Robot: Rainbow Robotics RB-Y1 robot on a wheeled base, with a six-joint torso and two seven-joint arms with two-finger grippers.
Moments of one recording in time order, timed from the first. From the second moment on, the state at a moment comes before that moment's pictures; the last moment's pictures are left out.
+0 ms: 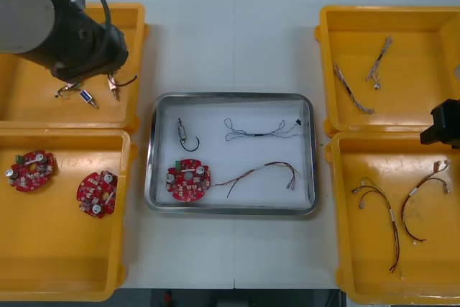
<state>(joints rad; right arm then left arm) -0.36 -0.84 -0.16 -1.96 -0.94 1.92 1.09 -0.72 0.73 -0.19 -1.92 0.70 1.70 -0.59</state>
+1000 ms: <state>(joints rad) -0.36 -0.84 -0.16 -1.96 -0.94 1.92 1.09 -0.71 0.48 -0.55 -1.84 0.36 1.66 -0.44</state>
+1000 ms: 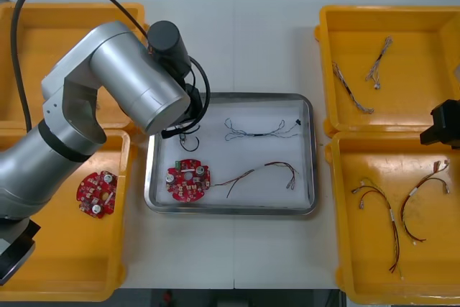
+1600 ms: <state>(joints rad) -0.36 -0.84 -0.16 -1.96 -0.94 1.92 1.09 -0.71 0.43 -0.60 -1.80 0.33 1.63 -0.38</state>
